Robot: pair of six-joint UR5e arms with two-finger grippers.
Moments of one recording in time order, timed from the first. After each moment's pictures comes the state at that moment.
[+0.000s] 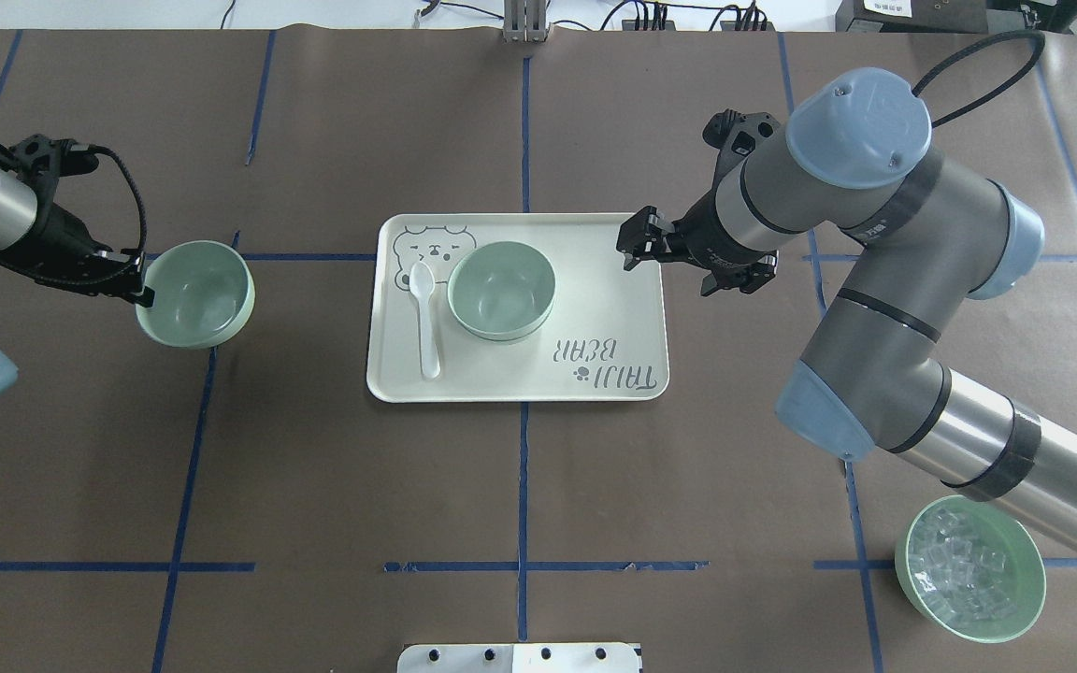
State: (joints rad) left arm -0.96 -1.81 -1.68 -2.01 -2.33 -1.00; right arm 0.72 -1.08 1.81 -1.36 2.04 1.39
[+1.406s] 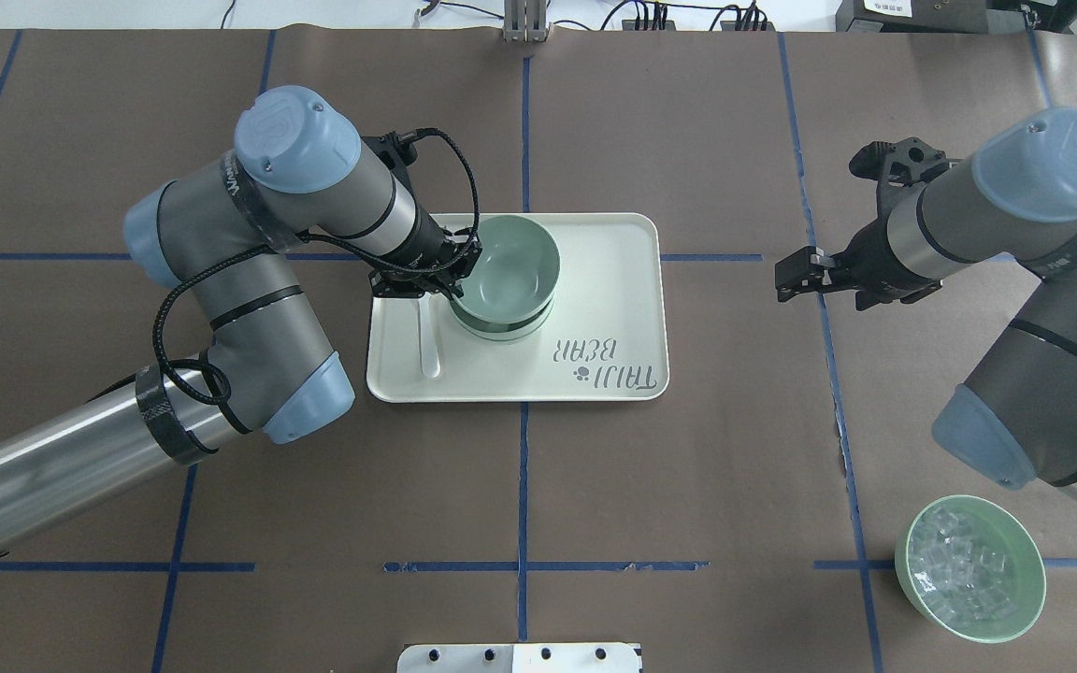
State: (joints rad) left arm -0.66 -2.28 -1.52 -1.91 -2.06 -1.53; right arm 0.81 -1.36 1.91 -1.35 2.06 1.10
